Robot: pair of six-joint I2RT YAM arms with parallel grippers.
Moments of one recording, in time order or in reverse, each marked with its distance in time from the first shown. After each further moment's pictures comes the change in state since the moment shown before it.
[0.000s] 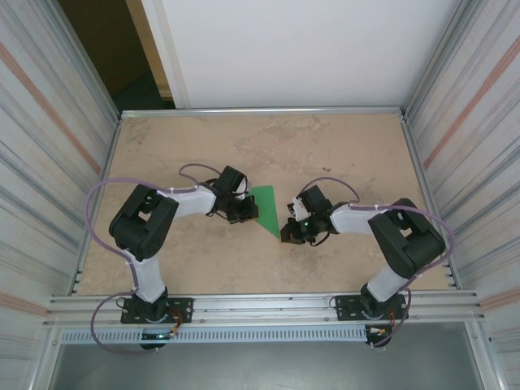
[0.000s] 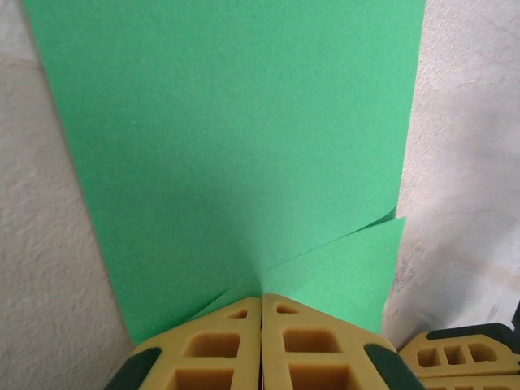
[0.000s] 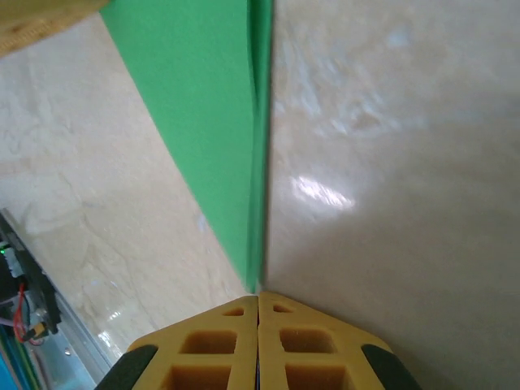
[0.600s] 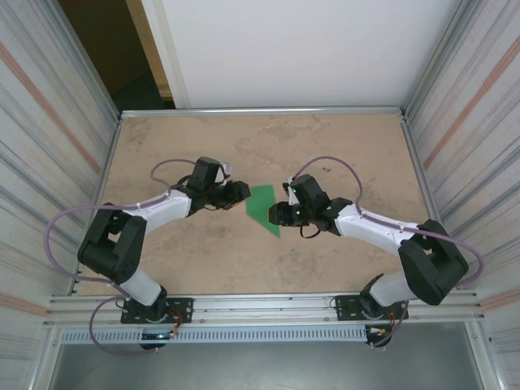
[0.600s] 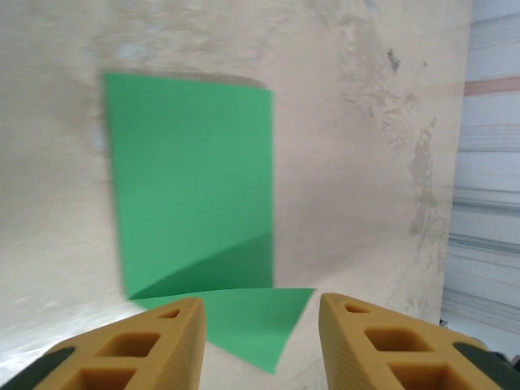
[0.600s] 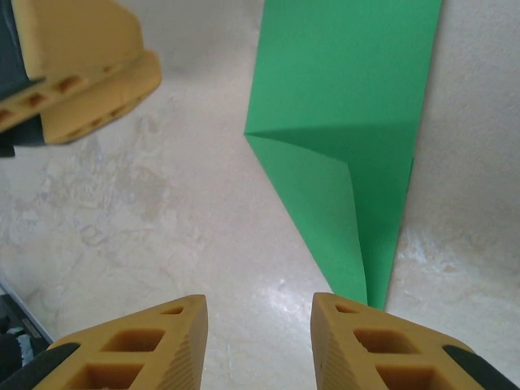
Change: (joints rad) left arm 0.127 -0.262 -0.158 0.172 0.038 -0.124; right arm 0.125 -0.175 0.126 -0.009 0.311 0.079
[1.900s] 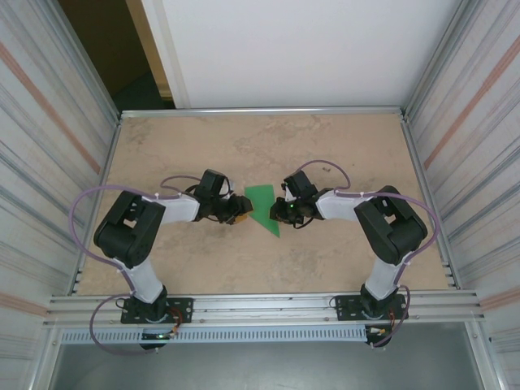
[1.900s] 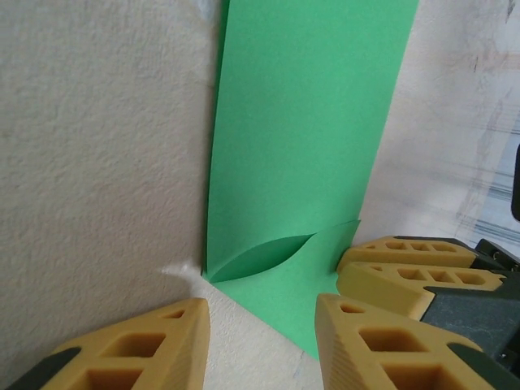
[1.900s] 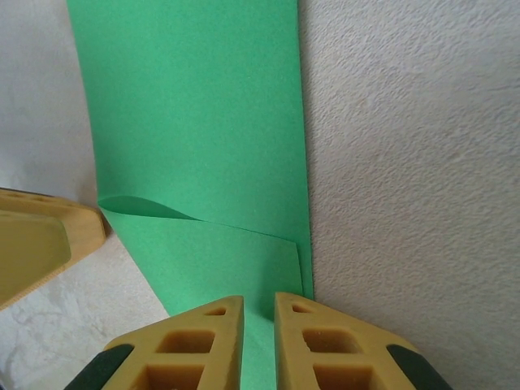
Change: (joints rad) left arm -0.025 0.157 -0.038 0.071 0.079 -0.079; right arm -0.095 0.342 0.098 0.072 -0.084 0.077
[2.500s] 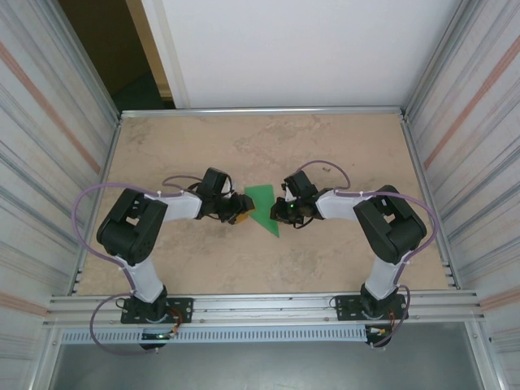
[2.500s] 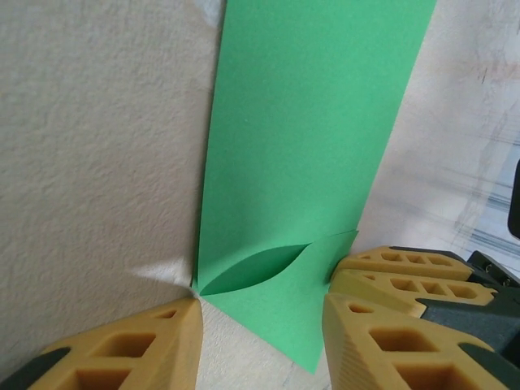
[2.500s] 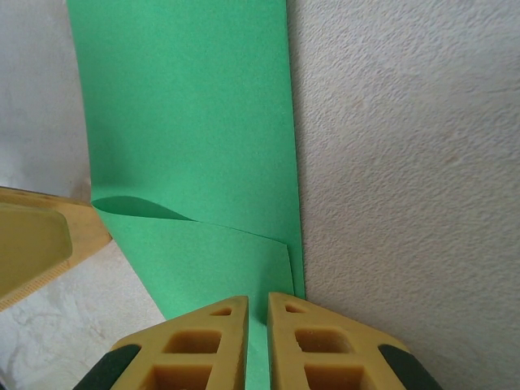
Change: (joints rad) left arm -0.008 0.024 0.042 -0.044 -0.003 -0.046; right arm -0.006 0.007 0.000 0.005 -0.007 0.000
